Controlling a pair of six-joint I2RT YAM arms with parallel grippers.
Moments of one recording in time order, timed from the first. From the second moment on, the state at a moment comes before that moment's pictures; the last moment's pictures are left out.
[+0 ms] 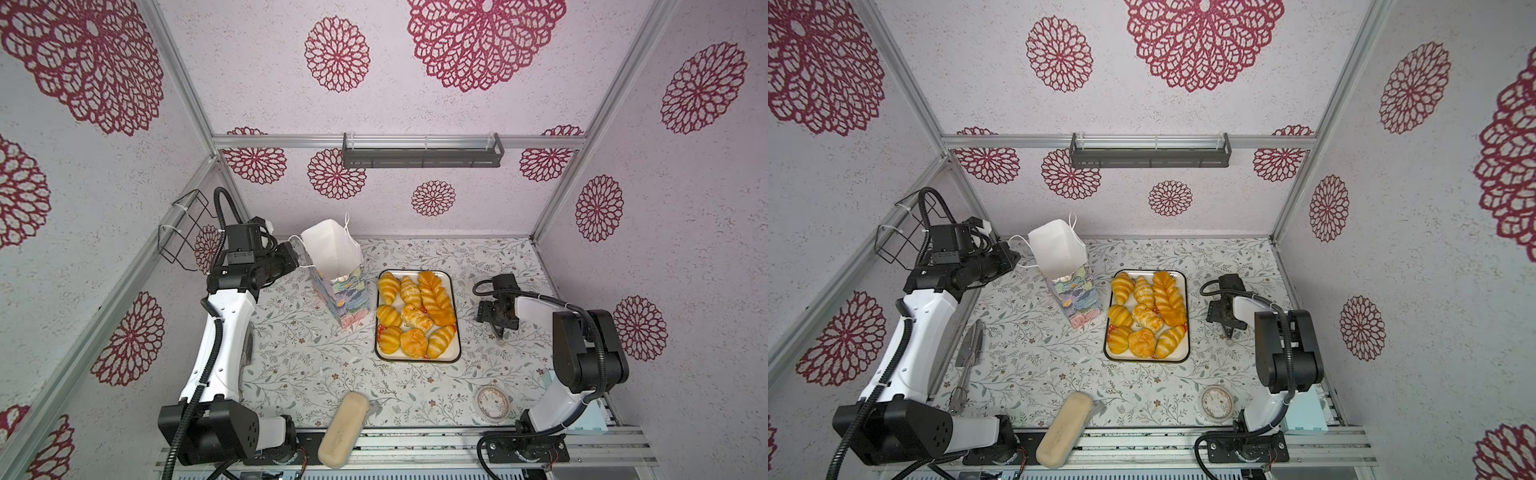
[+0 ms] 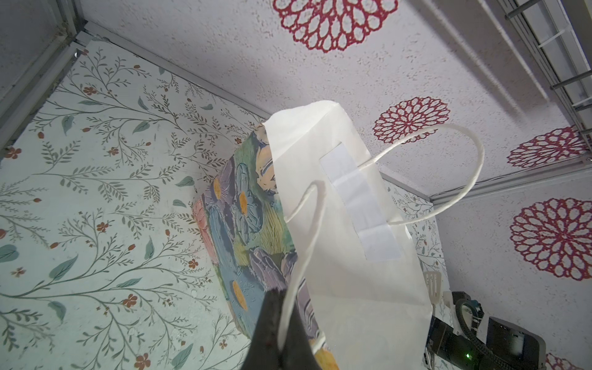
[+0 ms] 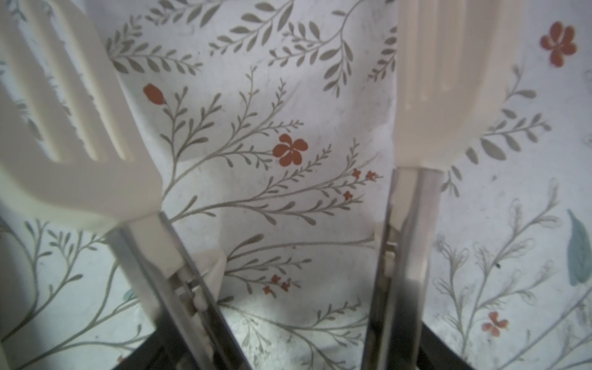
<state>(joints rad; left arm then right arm) 0.09 1.36 1.42 -0.72 0.31 -0.43 0.09 1.73 0.96 -0.41 0.14 0.30</state>
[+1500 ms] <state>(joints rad) 0.08 1.36 1.44 -0.72 0.31 -0.43 0.18 1.36 0.89 -0.56 0.10 0.33</state>
